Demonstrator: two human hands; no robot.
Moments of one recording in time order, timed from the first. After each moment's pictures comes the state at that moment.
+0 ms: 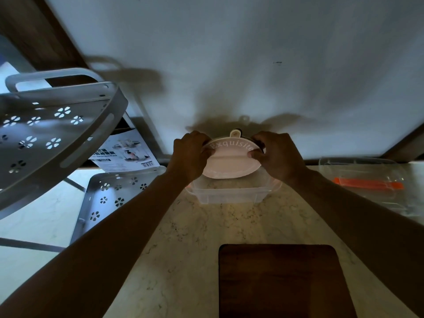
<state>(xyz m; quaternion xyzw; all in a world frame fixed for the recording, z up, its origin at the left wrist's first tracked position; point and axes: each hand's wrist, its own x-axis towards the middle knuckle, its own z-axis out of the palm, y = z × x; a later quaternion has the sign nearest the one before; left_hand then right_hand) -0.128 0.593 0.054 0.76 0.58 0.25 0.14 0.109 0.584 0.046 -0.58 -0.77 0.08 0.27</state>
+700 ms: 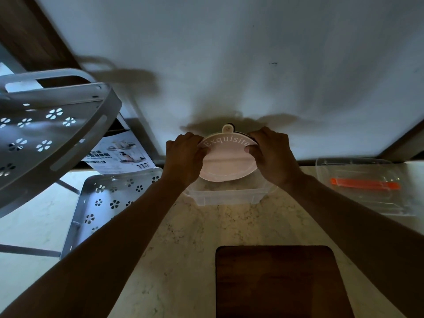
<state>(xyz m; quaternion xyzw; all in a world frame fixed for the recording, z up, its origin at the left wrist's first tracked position) -0.129 0.593 0.039 0.76 0.60 0.24 0.07 0.105 0.581 0.037 -0.58 -0.77 0.03 0.26</state>
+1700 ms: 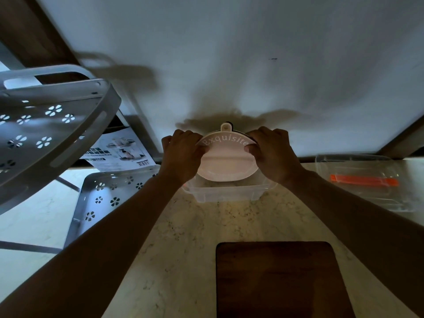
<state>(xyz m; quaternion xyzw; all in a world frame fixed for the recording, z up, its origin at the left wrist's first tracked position) -0.134 0.592 0.046 0.76 0.60 0.22 0.06 0.103 0.577 0.044 -0.57 -0.78 0.02 0.23</state>
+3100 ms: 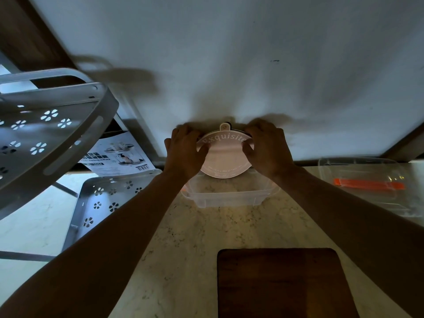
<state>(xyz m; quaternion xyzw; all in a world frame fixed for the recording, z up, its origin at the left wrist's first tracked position) -0.127 0.614 0.037 0.74 0.62 0.23 0.07 0.087 0.599 0.045 -0.63 -0.75 0.00 0.21</state>
